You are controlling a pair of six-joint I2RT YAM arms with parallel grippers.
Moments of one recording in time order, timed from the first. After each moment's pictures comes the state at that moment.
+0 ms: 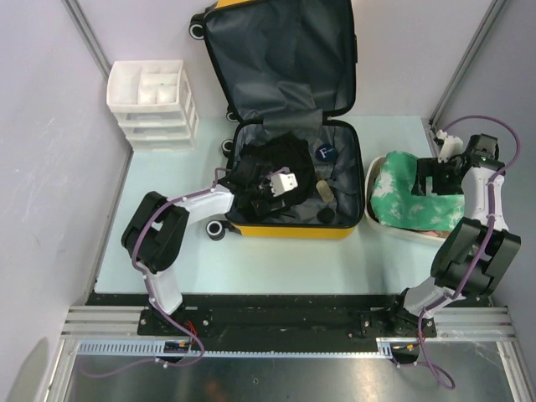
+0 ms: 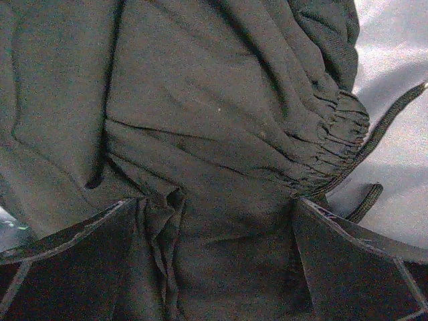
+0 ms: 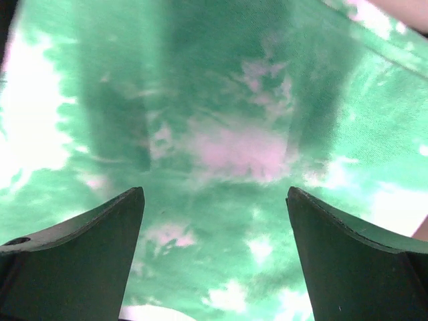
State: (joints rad) left arm -0.55 1.82 1.13 -0.08 0.17 0.74; right arm -0.44 1.60 1.33 -0.79 -0.36 -0.42
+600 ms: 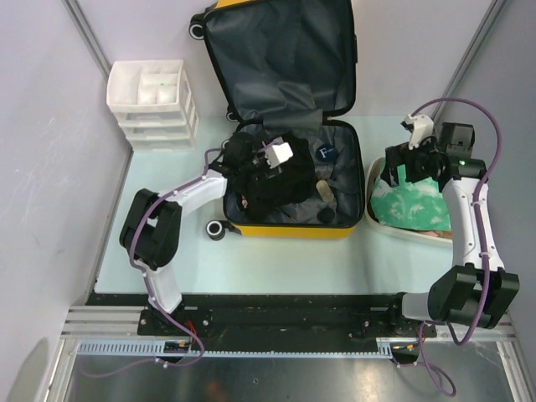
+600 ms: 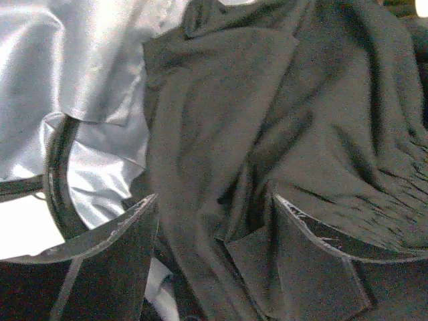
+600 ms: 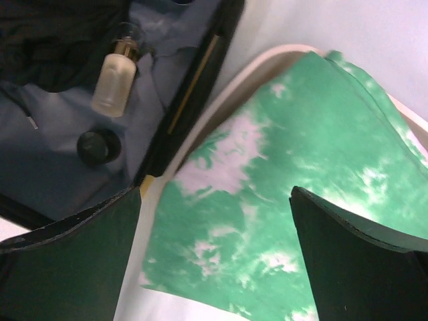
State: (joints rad) left arm -0.50 1.83 1.27 0.01 0.18 0.74; right arm -0.18 1.33 1.34 -0.76 -0.44 -0.37
